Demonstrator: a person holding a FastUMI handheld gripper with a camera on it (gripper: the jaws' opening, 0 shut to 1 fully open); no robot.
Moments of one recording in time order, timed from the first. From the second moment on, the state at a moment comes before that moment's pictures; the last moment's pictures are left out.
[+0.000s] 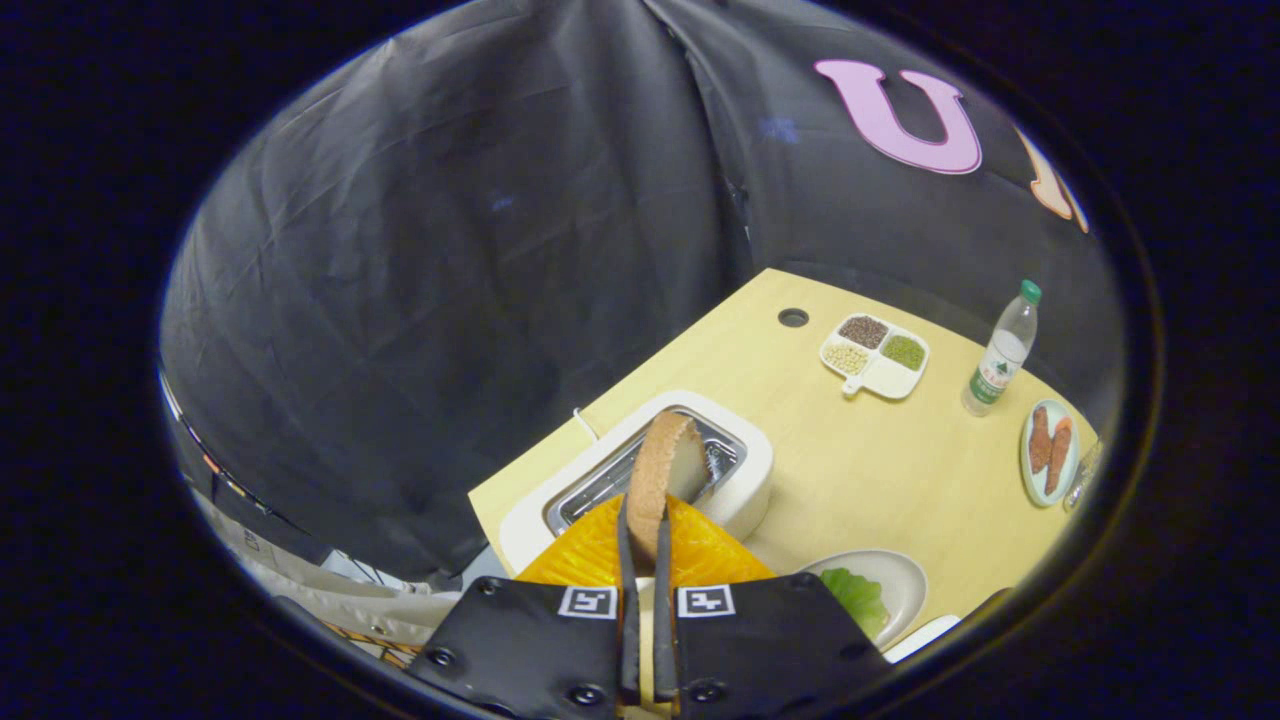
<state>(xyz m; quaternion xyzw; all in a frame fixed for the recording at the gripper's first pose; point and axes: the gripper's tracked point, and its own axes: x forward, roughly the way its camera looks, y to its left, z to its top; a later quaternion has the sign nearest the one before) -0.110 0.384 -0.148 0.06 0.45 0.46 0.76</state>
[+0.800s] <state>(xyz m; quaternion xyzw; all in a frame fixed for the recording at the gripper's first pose) -0.095 0.272 -0.168 0.12 0.45 0.39 0.79</state>
